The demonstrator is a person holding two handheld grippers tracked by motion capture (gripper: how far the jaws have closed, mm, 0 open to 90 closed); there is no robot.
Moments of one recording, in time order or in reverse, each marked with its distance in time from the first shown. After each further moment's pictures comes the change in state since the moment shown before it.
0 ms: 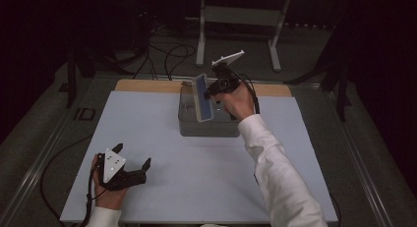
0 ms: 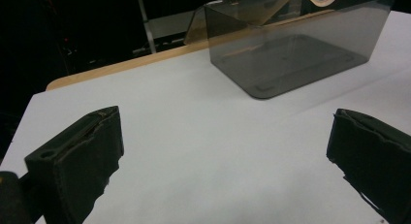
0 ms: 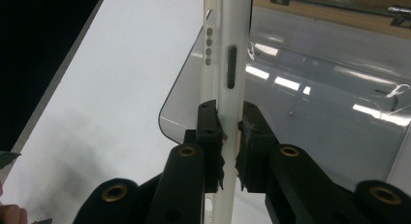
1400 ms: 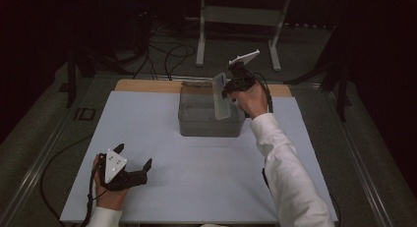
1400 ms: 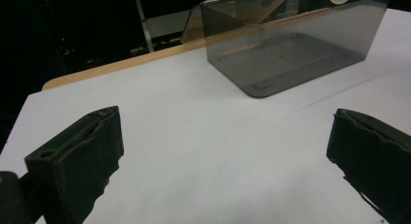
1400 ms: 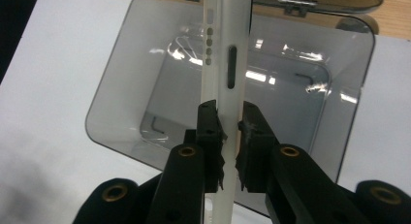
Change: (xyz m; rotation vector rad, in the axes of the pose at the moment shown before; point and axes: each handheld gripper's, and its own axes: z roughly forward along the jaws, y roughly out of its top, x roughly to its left) left arm -0.002 0.000 0.001 0.003 -0.008 0.005; right arm -0.045 -0.002 -0.010 0.011 -0.138 0.069
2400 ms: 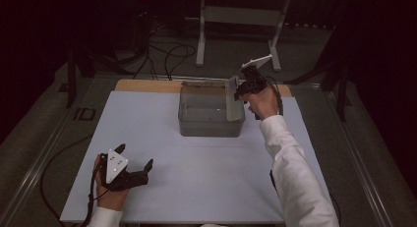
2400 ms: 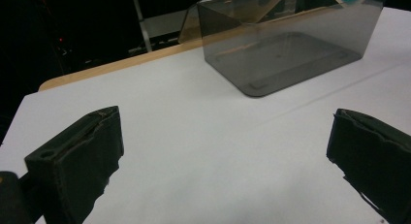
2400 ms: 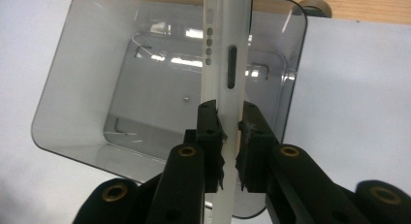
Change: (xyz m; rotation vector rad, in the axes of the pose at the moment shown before) left arm -0.003 0.000 0.001 0.002 -0.007 0.006; right arm -0.039 -0.009 0.002 0.006 -0.050 0.070
